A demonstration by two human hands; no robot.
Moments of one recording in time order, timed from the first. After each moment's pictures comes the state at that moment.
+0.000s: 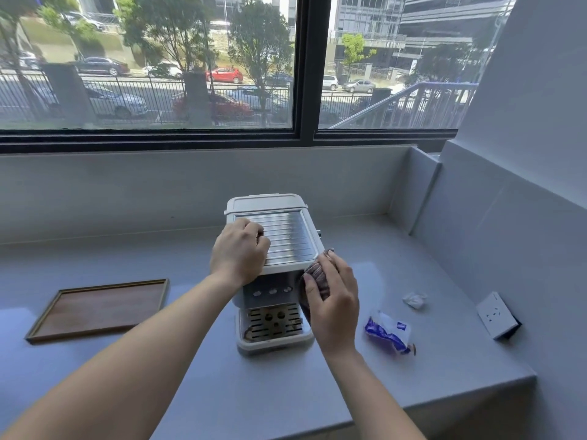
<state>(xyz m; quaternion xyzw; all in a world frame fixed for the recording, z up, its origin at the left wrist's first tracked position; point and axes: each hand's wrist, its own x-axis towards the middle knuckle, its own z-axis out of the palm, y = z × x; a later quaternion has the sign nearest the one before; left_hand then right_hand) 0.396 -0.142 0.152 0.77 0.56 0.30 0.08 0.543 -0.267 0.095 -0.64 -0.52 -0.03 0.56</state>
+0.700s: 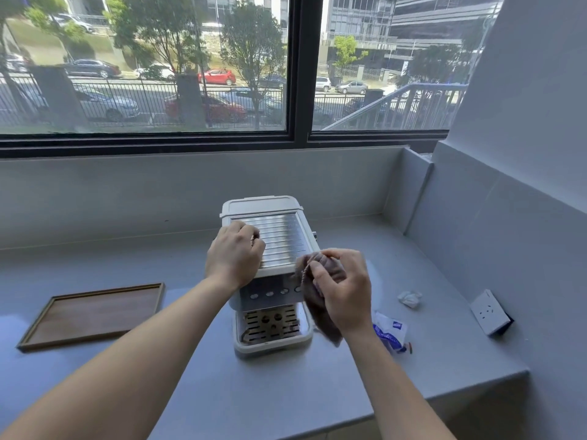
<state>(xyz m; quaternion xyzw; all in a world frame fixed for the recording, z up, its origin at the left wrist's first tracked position) 0.395 -0.143 0.154 0.76 0.56 0.31 0.09 0.572 -0.267 0.130 -0.62 -0.50 0.09 0.60</state>
